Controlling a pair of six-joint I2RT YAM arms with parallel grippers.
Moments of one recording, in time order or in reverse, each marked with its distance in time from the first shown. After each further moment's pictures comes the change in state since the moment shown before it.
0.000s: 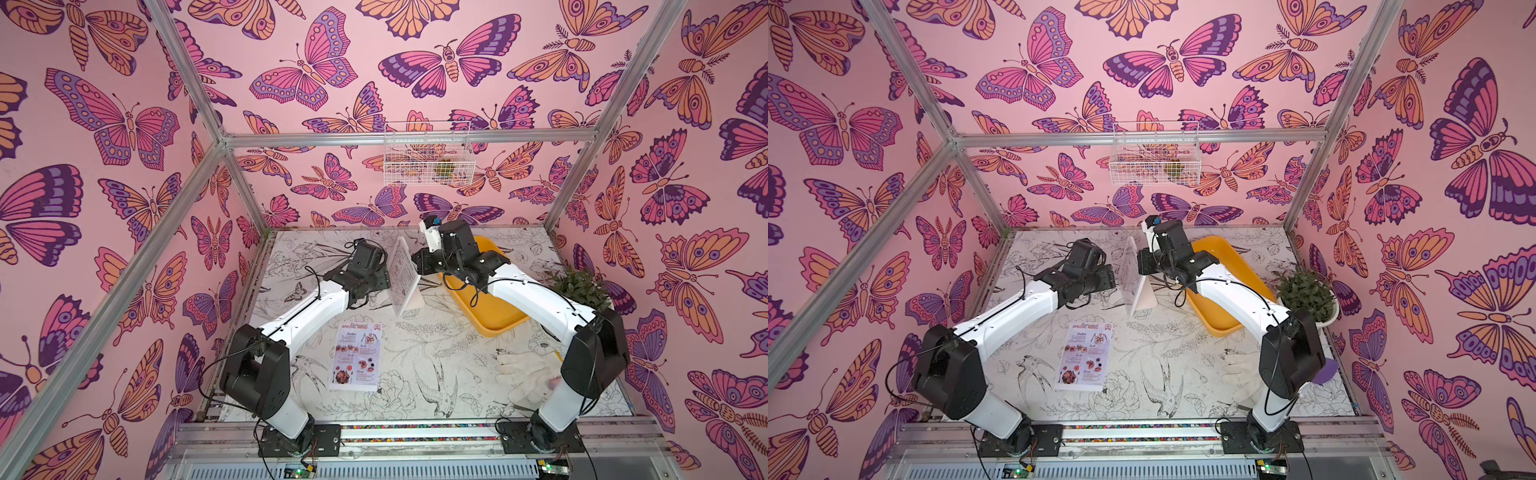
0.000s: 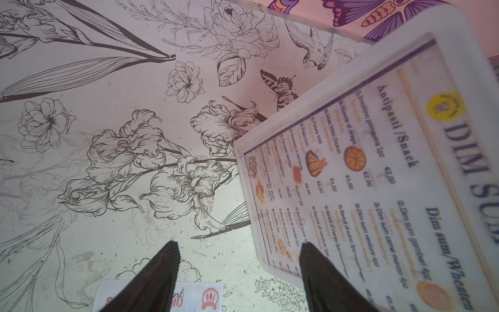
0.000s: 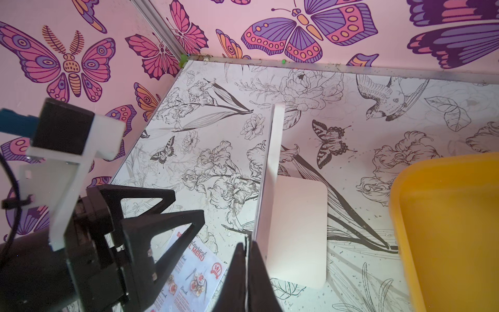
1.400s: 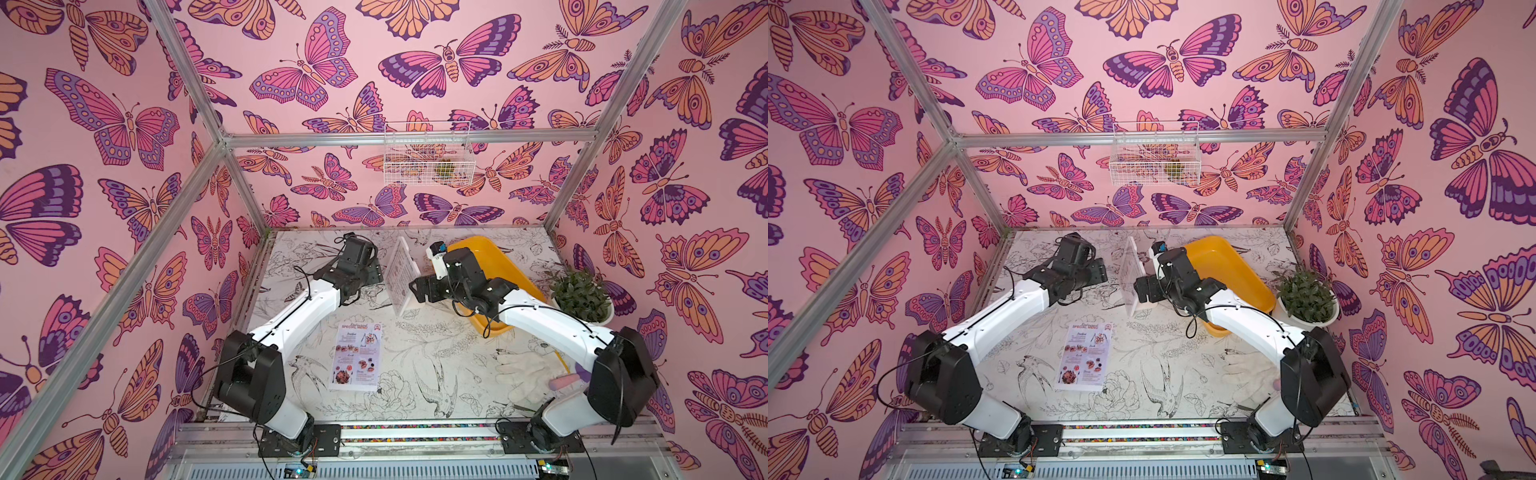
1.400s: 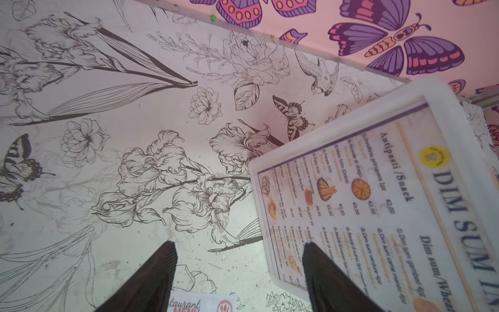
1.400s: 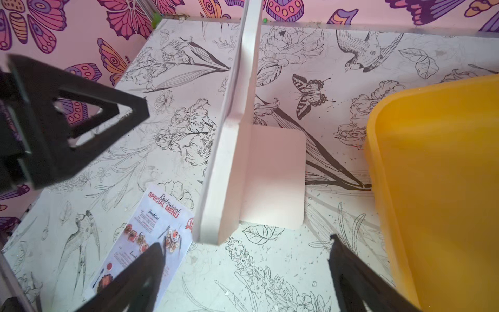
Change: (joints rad) left arm 0.070 -0.048 0.006 0.002 -0.016 0.030; right arm 0.064 -0.163 -0.313 0.088 0.147 -0.014
